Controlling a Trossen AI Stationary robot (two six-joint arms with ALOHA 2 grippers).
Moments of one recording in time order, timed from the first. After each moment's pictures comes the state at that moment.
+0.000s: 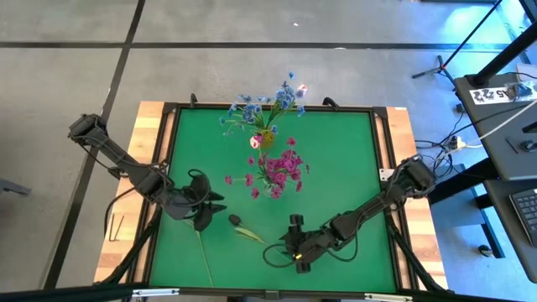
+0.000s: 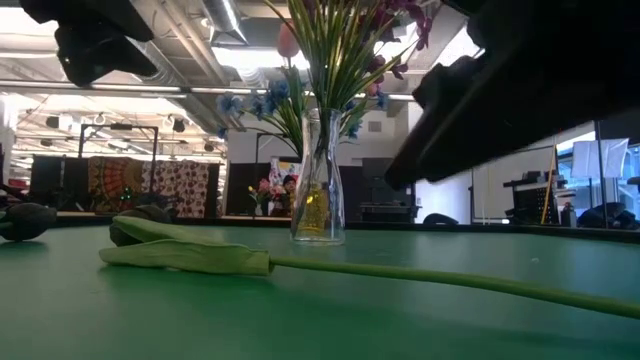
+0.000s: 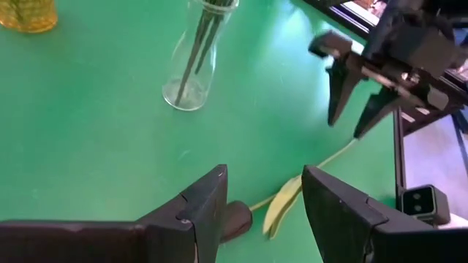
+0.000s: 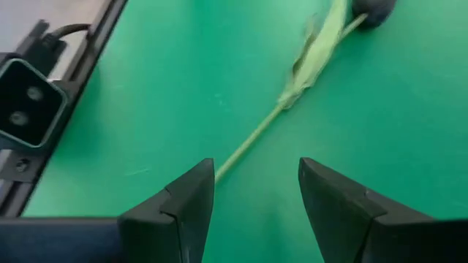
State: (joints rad) left arm -0.61 1.05 0.68 -0.37 -0.58 -0.95; right arm 0.60 1.89 1.07 0.05 0.32 0.34
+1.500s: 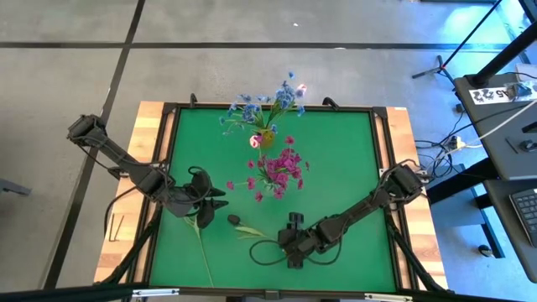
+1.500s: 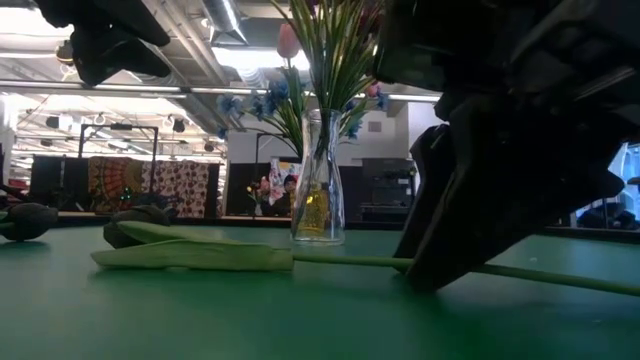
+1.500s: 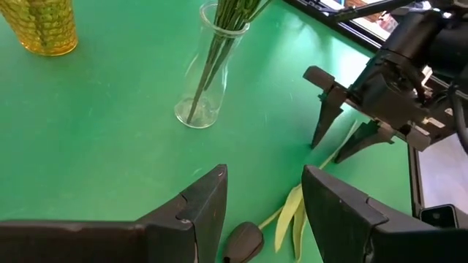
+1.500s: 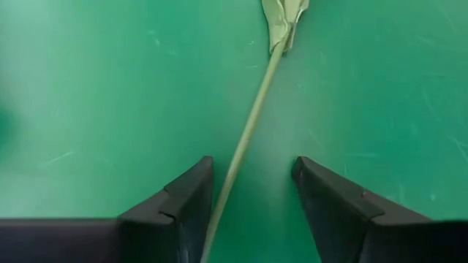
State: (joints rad) left arm -0.58 1.05 0.68 -0.35 -0.62 -0.90; right arm 0.55 2.05 1.22 -0.27 0.28 0.53
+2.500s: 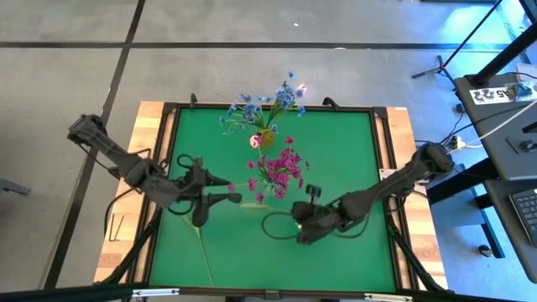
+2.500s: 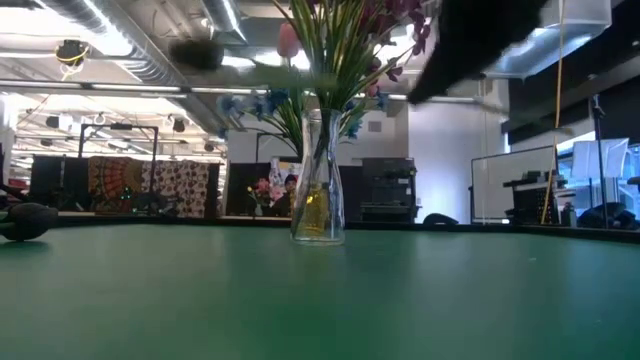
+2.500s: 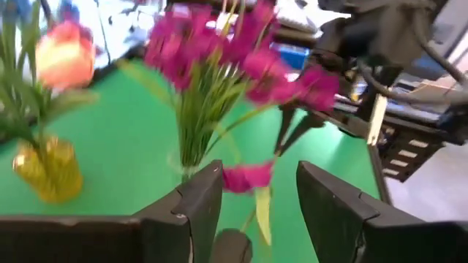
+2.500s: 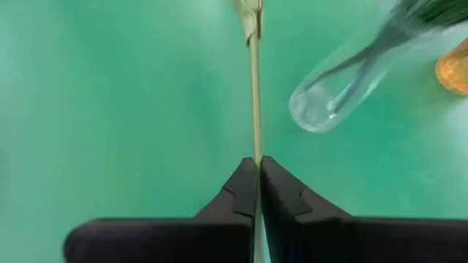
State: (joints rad) left arm -0.58 1.05 0.94 -0.35 -0.73 -0.50; right arm 0.51 1.68 1.21 -0.56 0.47 0.52
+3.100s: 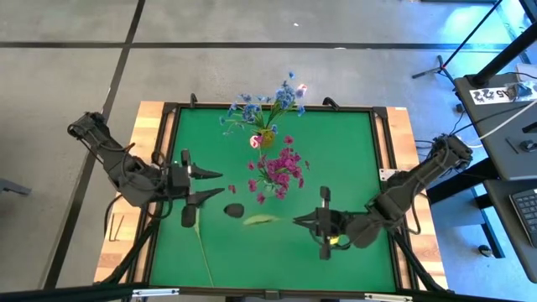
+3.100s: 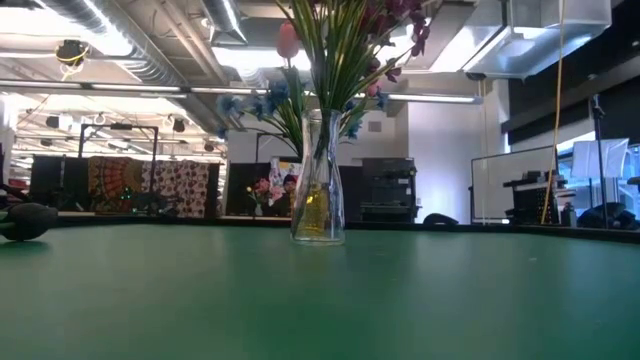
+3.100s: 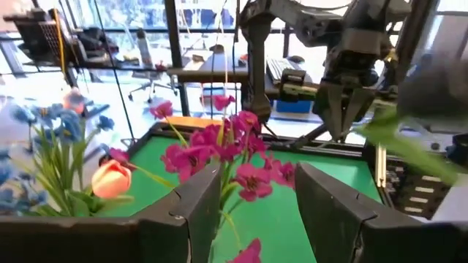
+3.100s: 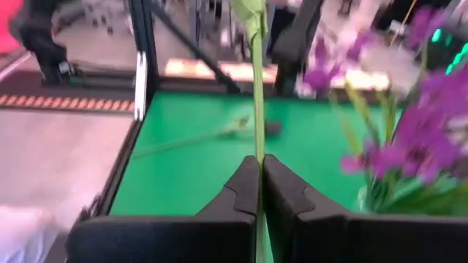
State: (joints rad) left arm -0.70 1.05 1.09 -0.31 -0.93 -0.23; right arm 0.66 1.44 1.21 -0.24 0.65 0.23
